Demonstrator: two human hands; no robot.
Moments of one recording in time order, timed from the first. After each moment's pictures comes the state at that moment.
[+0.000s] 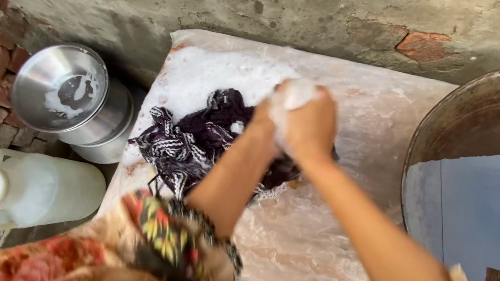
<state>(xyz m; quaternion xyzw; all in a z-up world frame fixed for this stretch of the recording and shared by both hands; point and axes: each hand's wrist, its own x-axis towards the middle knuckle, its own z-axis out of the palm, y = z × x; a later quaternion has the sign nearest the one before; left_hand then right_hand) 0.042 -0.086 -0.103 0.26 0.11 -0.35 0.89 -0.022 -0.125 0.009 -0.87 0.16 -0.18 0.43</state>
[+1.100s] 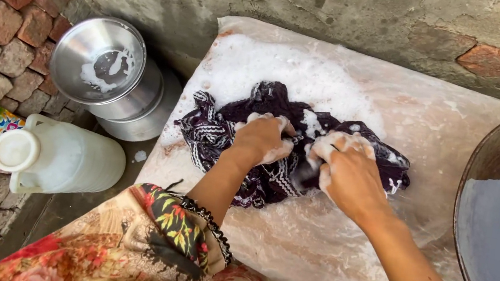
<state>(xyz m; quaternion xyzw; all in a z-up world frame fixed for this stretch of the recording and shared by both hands) 0.002 0.035 -0.051 0.93 -0.09 -0.30 0.21 -0.081 -0.142 -0.021 -0.98 -0.12 0.09 0.13</state>
